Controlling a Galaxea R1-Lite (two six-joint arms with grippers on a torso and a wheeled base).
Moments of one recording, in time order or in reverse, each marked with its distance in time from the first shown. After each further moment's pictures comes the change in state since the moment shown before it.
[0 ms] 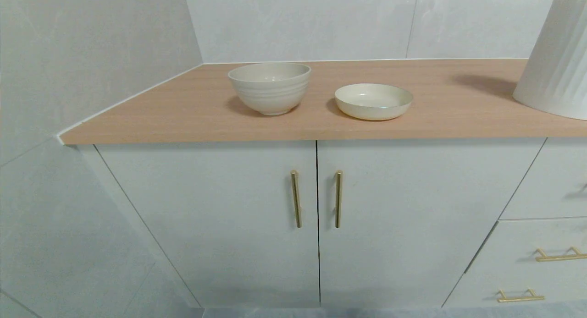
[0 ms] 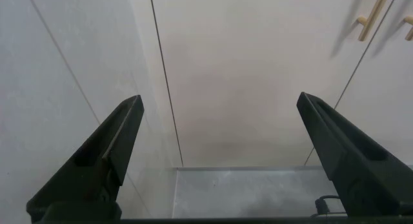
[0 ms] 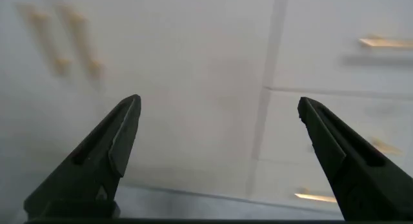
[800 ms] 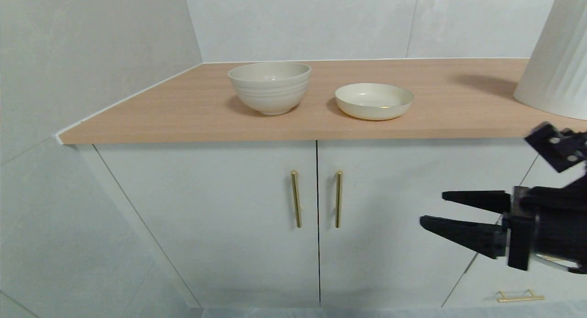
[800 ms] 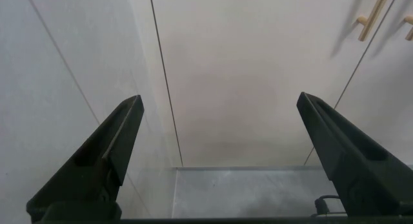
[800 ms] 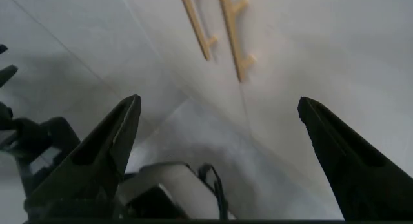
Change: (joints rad) left arm 0.000 0.000 0.000 0.000 0.000 -0.001; right arm 0.498 1.222 -0.464 -0.410 0.215 0.086
